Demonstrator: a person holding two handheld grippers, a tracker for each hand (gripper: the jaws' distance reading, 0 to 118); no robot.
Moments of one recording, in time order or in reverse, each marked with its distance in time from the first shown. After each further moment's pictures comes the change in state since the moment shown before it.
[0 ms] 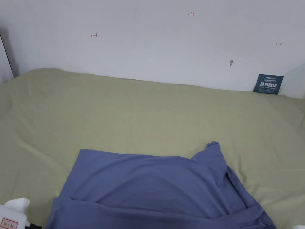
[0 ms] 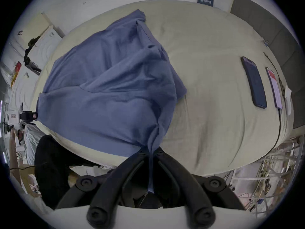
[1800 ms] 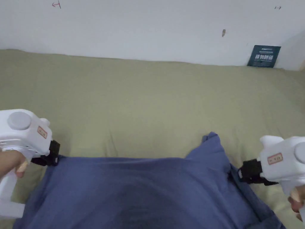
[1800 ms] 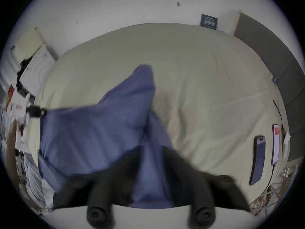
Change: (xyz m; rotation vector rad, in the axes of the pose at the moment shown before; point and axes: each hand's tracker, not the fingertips) left arm 0.097 0.281 -0.082 0.027 0.171 -0.117; right arm -0.028 0.242 -0.029 0.166 -0.050 -0.065
